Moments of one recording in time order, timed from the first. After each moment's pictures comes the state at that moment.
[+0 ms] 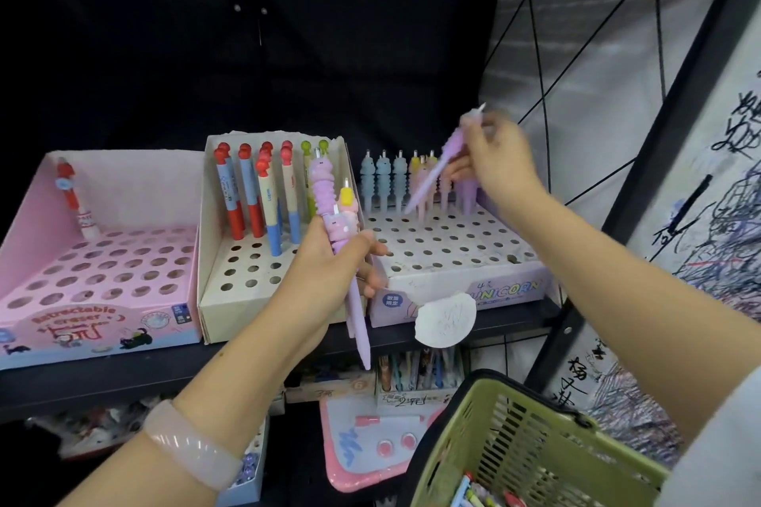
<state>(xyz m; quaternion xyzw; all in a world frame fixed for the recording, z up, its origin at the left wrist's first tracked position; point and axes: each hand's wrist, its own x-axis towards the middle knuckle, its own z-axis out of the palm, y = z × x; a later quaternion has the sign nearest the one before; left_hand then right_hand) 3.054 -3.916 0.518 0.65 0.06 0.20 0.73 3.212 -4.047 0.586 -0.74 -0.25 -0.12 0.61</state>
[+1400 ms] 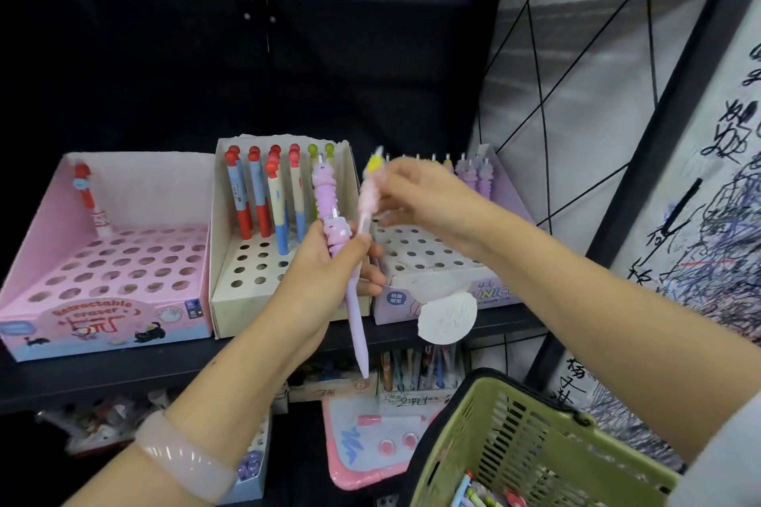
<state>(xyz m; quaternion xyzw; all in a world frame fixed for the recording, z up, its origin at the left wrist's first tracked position) 3.042 -3.914 0.518 0.63 0.05 0.22 0.75 3.152 -4.015 0.577 -0.70 -0.41 0.18 0.56</state>
